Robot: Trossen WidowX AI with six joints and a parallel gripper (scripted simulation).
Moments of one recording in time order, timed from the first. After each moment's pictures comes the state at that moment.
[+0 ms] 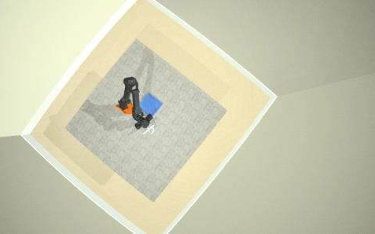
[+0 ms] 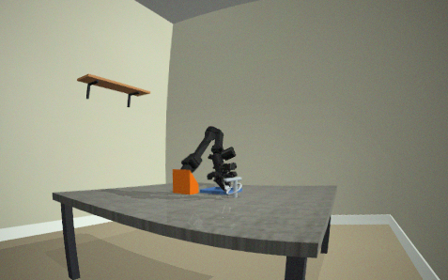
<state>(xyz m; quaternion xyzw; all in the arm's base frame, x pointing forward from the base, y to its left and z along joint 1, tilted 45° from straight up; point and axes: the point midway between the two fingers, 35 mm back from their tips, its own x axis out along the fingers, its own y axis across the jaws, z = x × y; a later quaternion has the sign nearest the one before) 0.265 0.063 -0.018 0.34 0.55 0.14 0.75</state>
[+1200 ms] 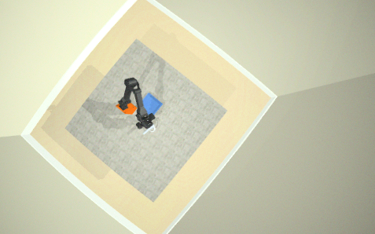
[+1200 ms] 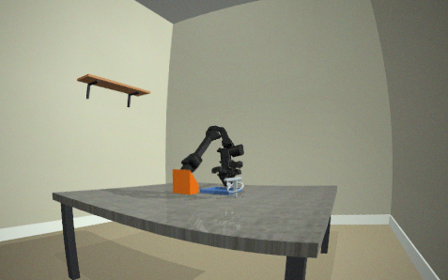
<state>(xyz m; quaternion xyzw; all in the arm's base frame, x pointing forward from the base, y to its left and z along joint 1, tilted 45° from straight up) 0.271 0.063 0.009 0.29 0.64 0.15 0.69</state>
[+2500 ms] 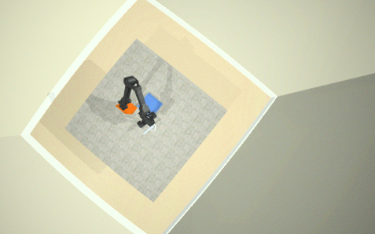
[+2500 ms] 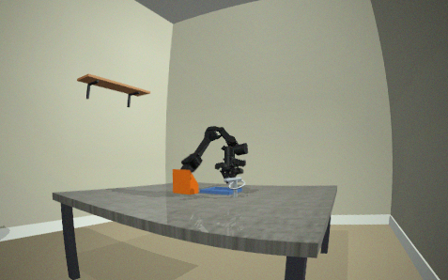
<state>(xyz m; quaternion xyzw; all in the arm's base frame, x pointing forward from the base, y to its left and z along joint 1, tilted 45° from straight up) 0.274 0.067 0.031 0.24 0.66 0.13 0.70</state>
